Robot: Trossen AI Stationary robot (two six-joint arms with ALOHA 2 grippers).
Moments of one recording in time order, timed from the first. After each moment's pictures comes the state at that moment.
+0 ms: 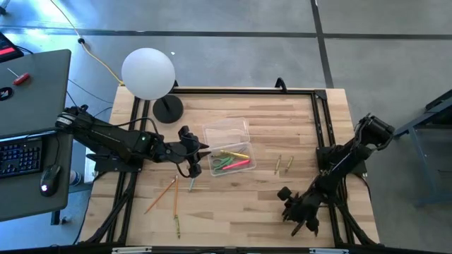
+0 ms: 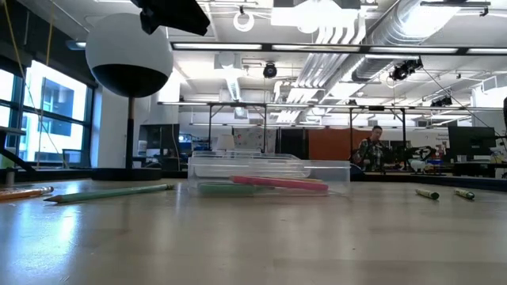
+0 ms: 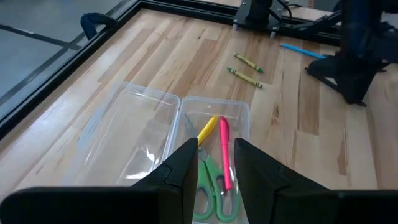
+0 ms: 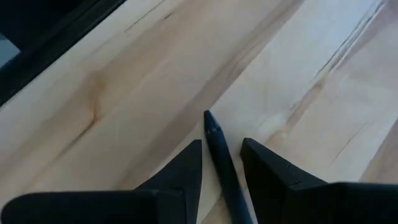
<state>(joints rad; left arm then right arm) -0.30 1.22 0.99 -0.39 -0.54 -0.39 0.86 1.54 0.50 0.14 0.08 0.14</state>
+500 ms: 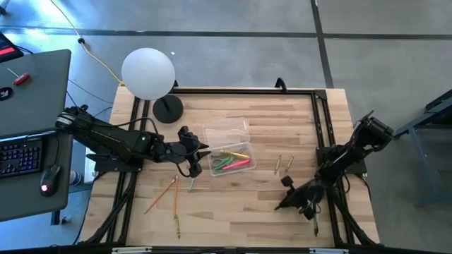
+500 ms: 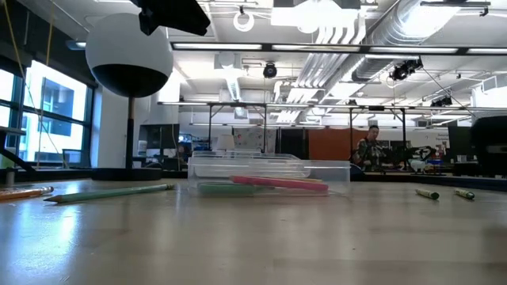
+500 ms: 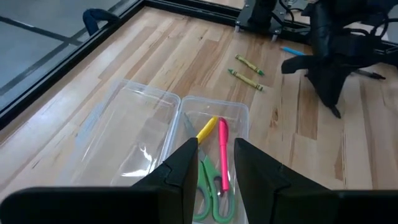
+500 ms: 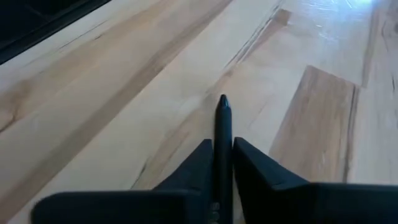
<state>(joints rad) -0.30 1.22 0.99 -0.39 -0.54 -0.42 0.82 1.59 0.17 0.71 0.26 0.15</state>
